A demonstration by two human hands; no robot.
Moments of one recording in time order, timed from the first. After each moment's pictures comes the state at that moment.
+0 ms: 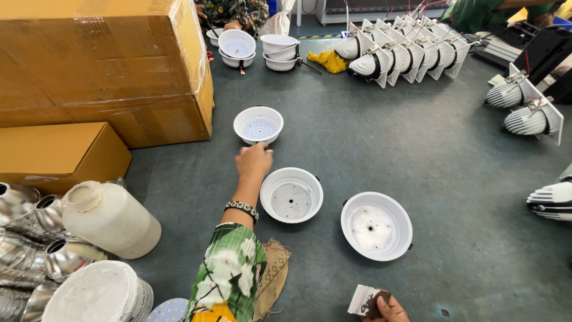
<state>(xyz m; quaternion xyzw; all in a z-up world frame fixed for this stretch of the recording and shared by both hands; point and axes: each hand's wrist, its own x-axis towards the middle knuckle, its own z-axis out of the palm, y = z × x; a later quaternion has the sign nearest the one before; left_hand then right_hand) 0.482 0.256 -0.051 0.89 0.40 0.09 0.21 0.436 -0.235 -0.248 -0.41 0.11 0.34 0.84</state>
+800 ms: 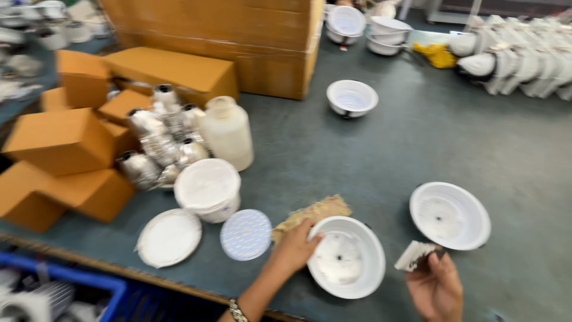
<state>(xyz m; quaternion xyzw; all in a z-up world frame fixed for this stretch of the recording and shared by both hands) 0.150 0.049 -0.065 0.81 0.33 0.16 0.46 0.378 -0.193 -0.114 -0.29 -0.14 0.34 0.88</state>
